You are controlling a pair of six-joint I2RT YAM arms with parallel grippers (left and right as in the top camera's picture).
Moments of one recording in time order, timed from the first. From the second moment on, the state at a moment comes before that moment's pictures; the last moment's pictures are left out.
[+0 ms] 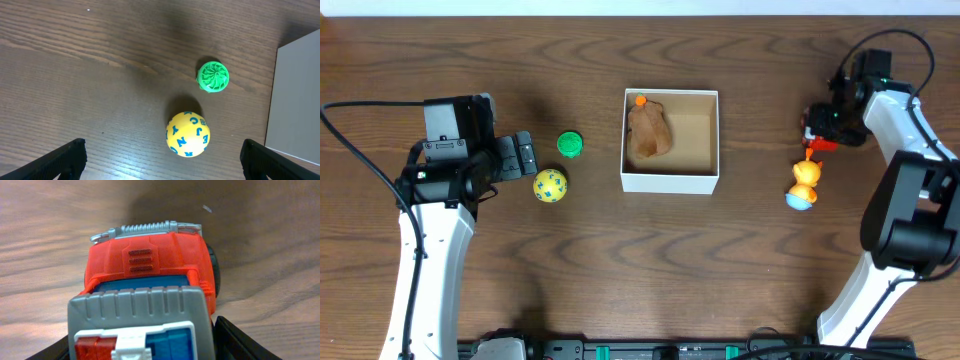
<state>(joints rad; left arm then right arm) 0.08 1.28 1.12 -0.81 0.02 -0.11 -0.18 2.07 1.53 -0.76 -0.08 0.02</state>
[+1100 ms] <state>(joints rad) 0.08 1.28 1.12 -0.81 0.02 -0.11 0.50 1.97 1.54 -0.70 0.07 0.49</state>
